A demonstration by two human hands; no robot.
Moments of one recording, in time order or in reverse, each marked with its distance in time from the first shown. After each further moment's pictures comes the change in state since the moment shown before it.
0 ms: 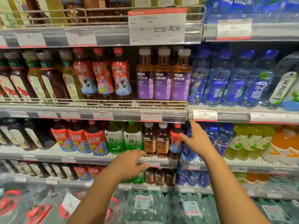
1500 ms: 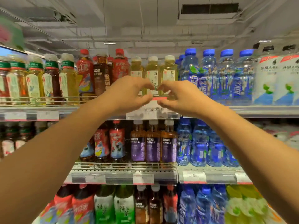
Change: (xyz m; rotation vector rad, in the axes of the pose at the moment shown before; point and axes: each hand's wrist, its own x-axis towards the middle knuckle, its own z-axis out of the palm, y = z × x) left_hand -0.024 0.129 -0.352 0.370 0.906 0.469; right_hand 0.028 -0.262 -0.246 -0.516 0.350 -0.720
